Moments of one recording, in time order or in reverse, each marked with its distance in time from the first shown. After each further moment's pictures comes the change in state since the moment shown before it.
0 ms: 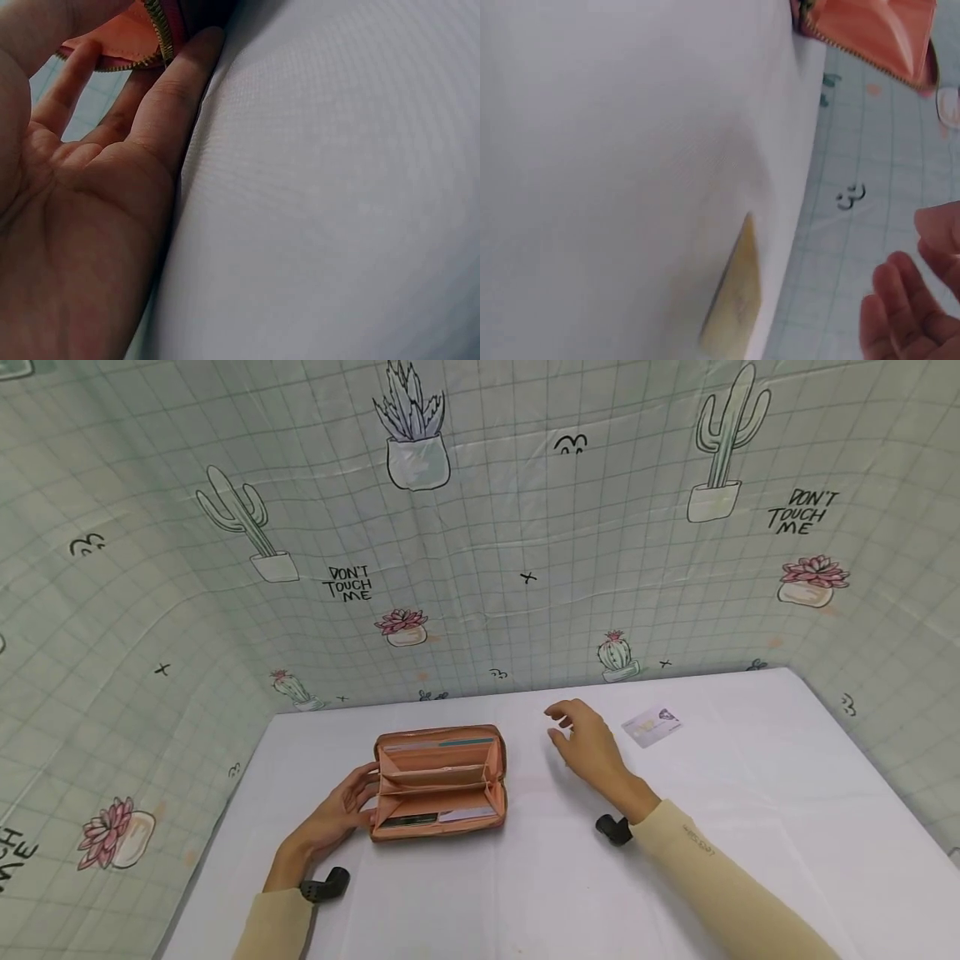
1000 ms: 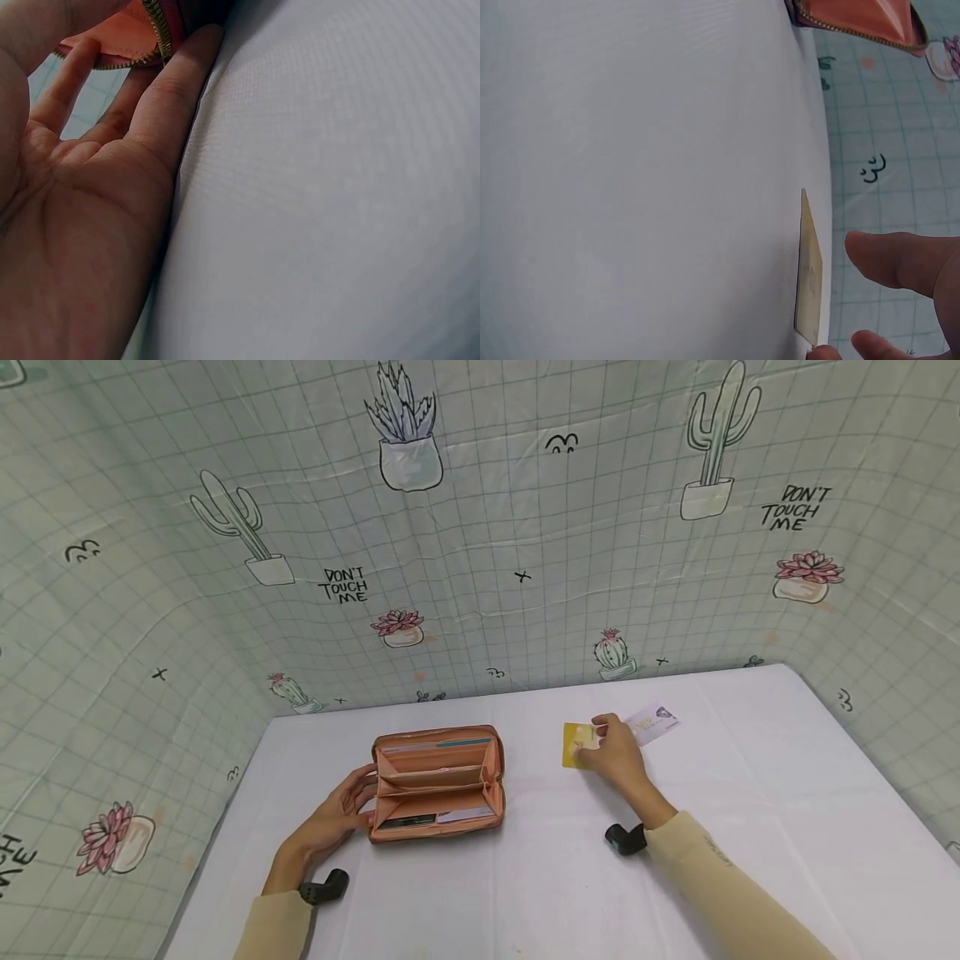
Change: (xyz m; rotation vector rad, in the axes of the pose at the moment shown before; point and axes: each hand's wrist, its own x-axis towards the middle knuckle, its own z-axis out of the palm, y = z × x) left_hand 0.000 -0.004 -0.001 0.006 0.002 -0.002; right_hand -0.017 0.033 -0.016 0.042 -0.121 0.504
